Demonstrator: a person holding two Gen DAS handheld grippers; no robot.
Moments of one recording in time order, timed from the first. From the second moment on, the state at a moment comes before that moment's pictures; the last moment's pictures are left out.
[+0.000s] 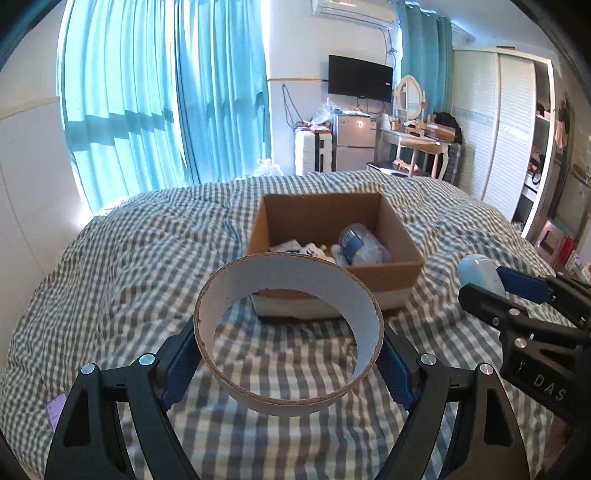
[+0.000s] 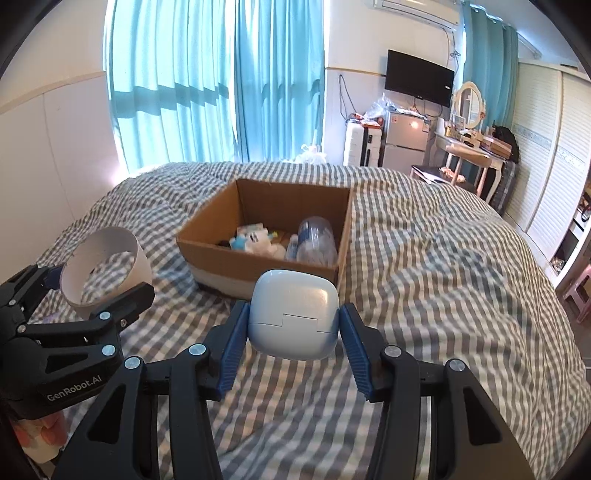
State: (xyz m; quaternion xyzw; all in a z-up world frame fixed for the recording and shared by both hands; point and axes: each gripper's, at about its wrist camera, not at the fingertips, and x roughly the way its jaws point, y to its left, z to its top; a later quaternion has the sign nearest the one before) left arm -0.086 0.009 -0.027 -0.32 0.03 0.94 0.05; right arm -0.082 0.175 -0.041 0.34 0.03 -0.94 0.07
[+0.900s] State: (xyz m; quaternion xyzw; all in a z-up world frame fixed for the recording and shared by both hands) left arm -0.288 0.021 -0.035 -0.34 0.05 0.93 0.09; right arm -0.293 0.175 -0.019 0.35 0.05 -0.93 0.12
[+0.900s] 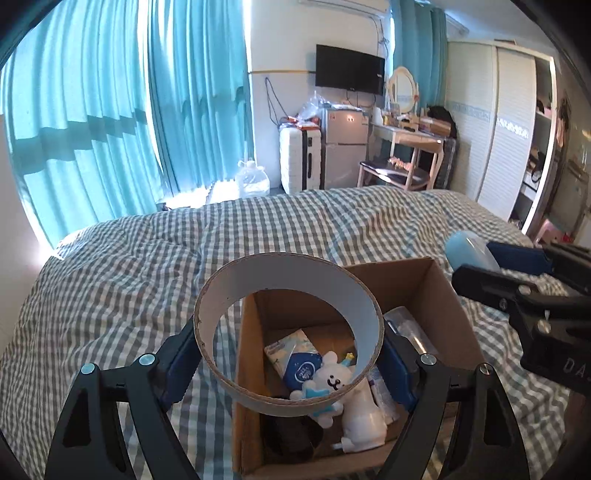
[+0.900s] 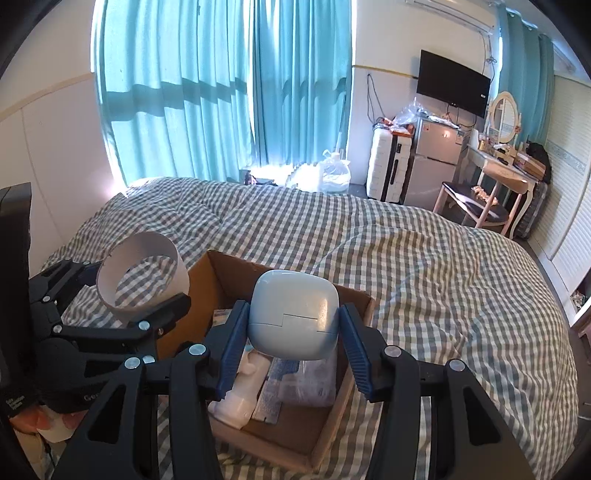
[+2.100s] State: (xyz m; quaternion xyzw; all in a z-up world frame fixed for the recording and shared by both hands) left arm -0.289 0.040 -0.070 -0.40 0.05 0.90 0.15; right arm -0.332 0.201 -0.046 0.40 -0.03 -0.91 0.12
